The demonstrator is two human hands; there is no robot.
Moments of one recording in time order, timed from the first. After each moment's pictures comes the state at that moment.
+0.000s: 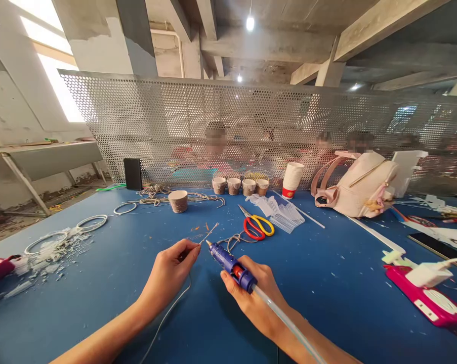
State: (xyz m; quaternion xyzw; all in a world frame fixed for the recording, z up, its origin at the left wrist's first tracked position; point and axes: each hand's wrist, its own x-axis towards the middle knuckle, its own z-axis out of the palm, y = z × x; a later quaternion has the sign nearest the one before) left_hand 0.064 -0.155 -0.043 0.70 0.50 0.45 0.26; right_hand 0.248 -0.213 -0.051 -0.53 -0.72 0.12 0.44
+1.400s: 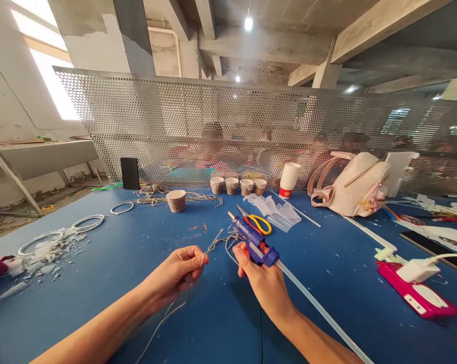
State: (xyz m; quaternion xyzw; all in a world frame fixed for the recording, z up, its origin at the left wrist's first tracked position) left_hand 0.066 -0.154 -0.042 0.48 0.39 0.34 0.70; right_hand 0.250 -0.203 -0.044 -0.54 -0.52 0.33 0.58
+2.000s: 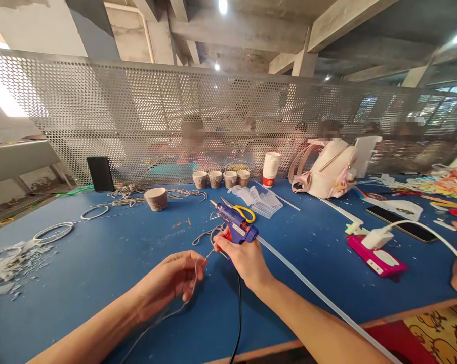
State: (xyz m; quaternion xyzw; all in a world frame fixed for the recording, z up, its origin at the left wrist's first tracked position) left_hand 0.080 -0.162 -0.044 0.45 0.35 0.29 0.77; right_hand 0.248 -0.185 -0.044 -0.45 -0.45 0.42 0.64
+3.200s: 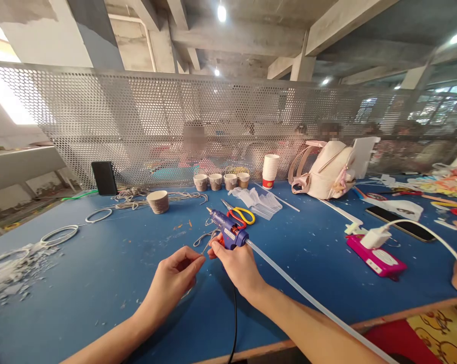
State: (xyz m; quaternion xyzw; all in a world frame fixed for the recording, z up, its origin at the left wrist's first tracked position) left_hand 0.092 -0.175 -0.053 0.62 0.45 0.43 0.47; right_hand 0.237 -0.189 -0.050 -0.48 -0.47 0.42 0.62
